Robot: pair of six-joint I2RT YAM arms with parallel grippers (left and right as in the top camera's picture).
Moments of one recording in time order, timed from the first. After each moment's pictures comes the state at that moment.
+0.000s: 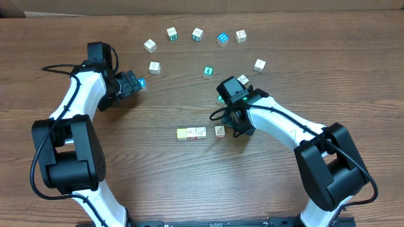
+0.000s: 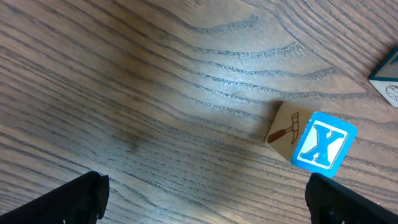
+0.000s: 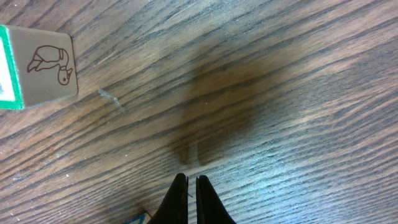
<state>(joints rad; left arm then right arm) 0.10 1.97 1.39 -0.71 0.02 -0.44 0.54 1.88 1.19 -0.72 0.10 1.03</state>
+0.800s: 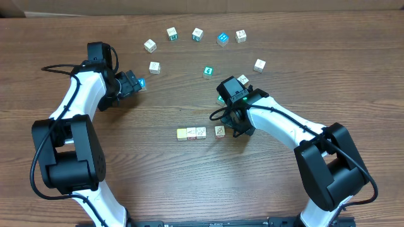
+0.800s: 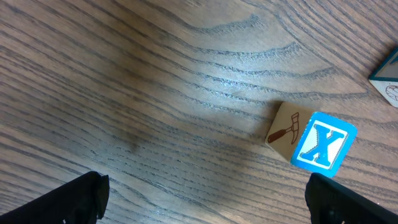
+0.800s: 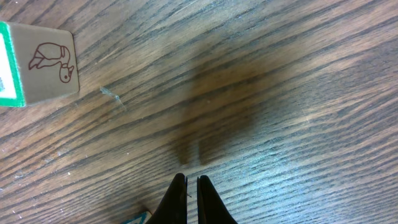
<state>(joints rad) 0.10 1.97 1.39 -0.71 0.02 -0.44 0.54 1.88 1.19 -0.72 0.09 1.04</state>
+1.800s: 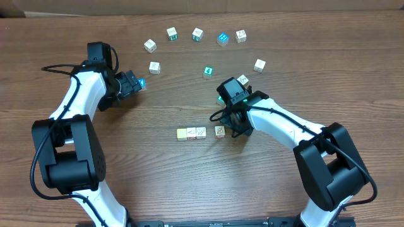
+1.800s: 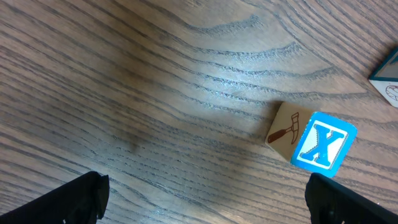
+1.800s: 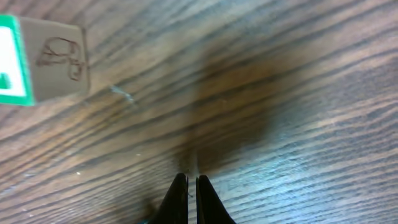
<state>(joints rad) 0.10 1.97 1.39 -0.71 0.02 -0.44 0.54 1.88 1.16 -0.66 0.06 1.04</state>
